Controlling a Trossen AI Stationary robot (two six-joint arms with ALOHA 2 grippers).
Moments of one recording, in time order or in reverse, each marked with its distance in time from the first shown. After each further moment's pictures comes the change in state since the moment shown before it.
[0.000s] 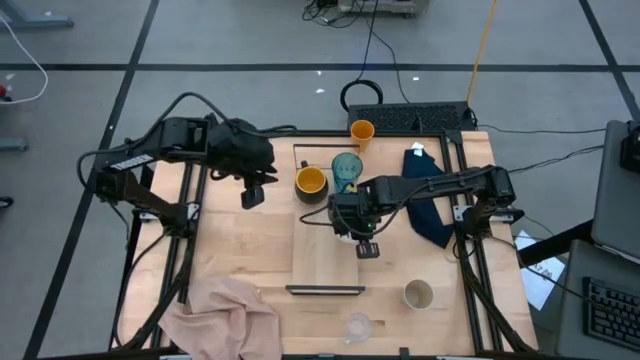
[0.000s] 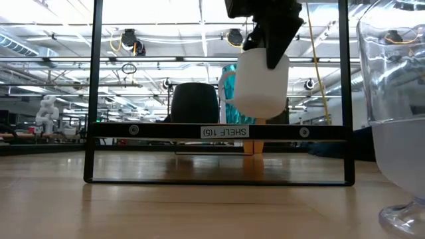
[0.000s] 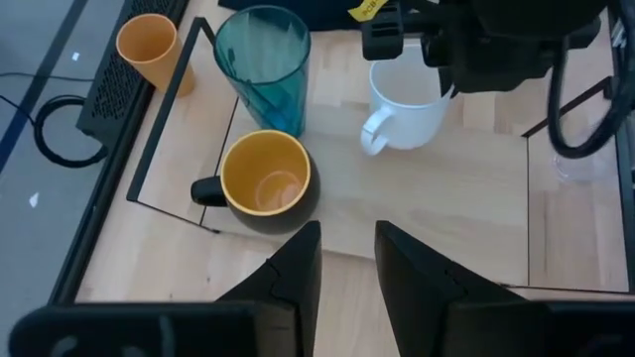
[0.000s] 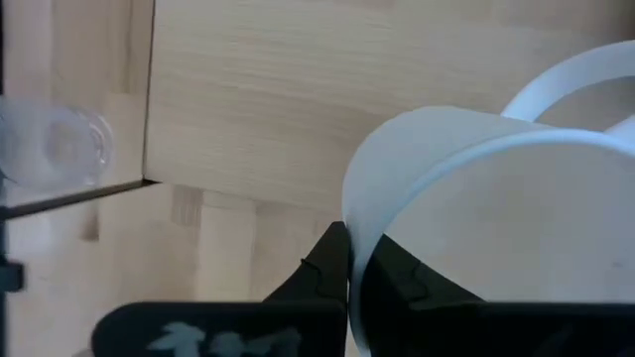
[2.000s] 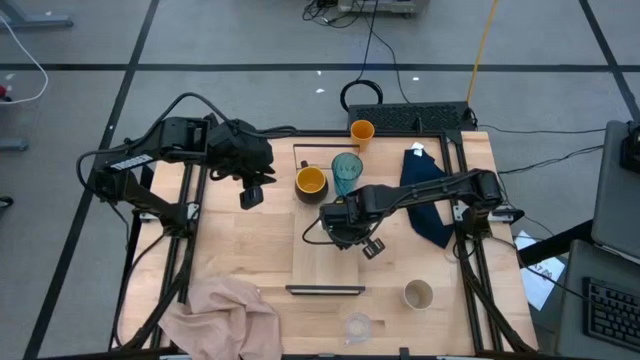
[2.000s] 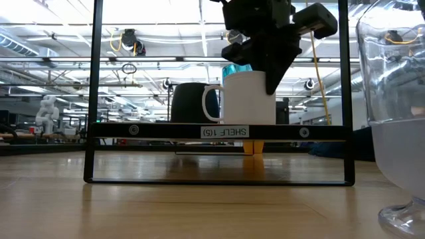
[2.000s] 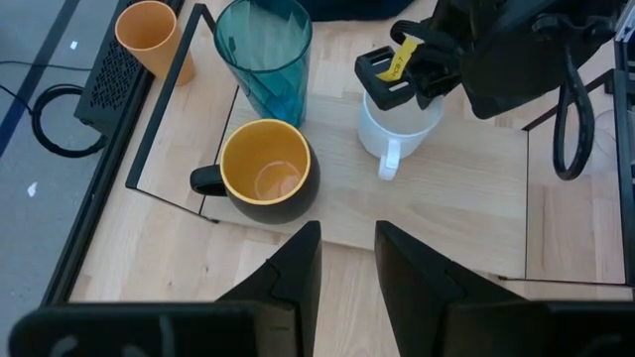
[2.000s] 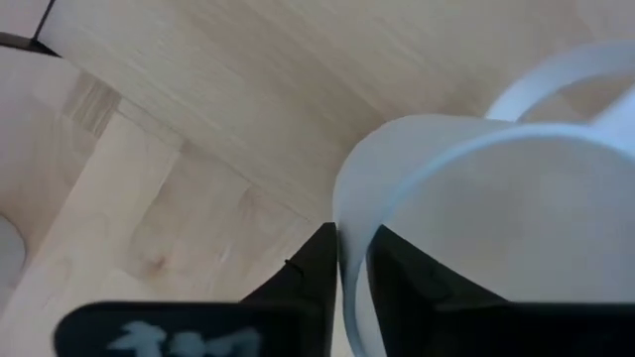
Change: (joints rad) left arm 0.000 -0.002 0.000 -0.023 0.000 -0.015; right arm 0.013 0.095 0.000 0.005 0.106 -0.473
